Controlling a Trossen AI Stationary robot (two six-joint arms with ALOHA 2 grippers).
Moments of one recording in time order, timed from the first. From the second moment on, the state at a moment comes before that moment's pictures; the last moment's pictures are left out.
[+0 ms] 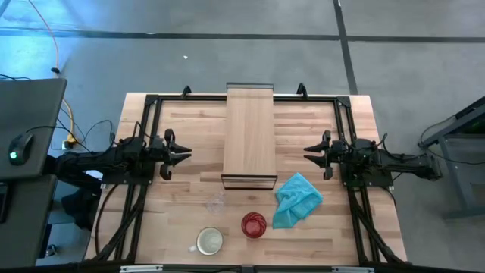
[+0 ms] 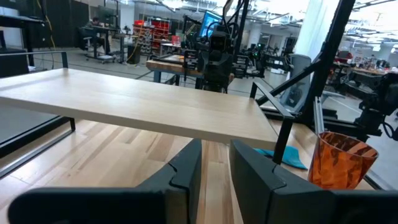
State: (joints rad) left arm 0.20 0.01 0.01 0.01 0.01 -0.14; right arm -0.08 0.02 0.01 0.01 0.00 0.04
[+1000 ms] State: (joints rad) left arm 0.20 0.01 0.01 0.23 0.07 -0.09; right arm -0.08 0.02 0.01 0.03 0.00 0.21
